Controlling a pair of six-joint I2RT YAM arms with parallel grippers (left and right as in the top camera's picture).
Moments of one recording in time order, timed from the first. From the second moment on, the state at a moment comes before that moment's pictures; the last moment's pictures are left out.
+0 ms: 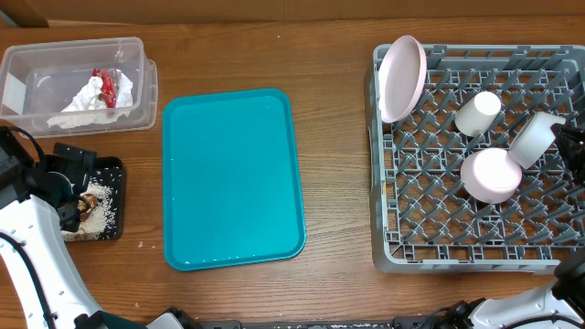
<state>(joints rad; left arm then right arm) 0.64 1.39 1.22 -0.97 0.13 -0.73 -0.92 1.85 1.35 -0.83 -1.27 0.15</state>
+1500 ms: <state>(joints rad) 0.64 1.39 1.22 -0.97 0.13 -0.73 -0.91 1.01 1.37 -1.50 -0.99 0.01</state>
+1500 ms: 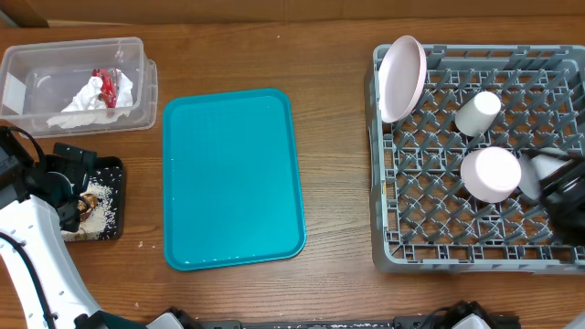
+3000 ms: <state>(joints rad) 0.64 1.39 1.22 -0.97 0.12 -0.73 -0.25 0.73 1.08 -0.73 -0.71 -0.17</state>
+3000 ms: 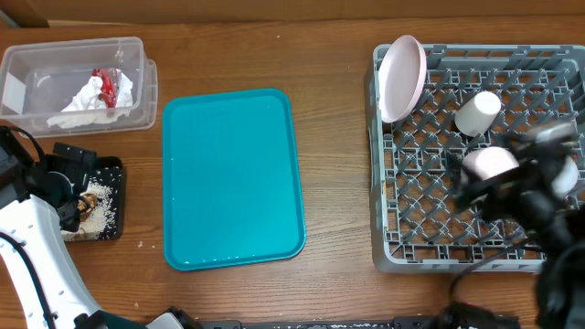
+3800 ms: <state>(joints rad) 0.64 1.39 1.22 -0.97 0.13 -0.73 0.04 0.15 0.14 0.05 -0.53 -0.17</state>
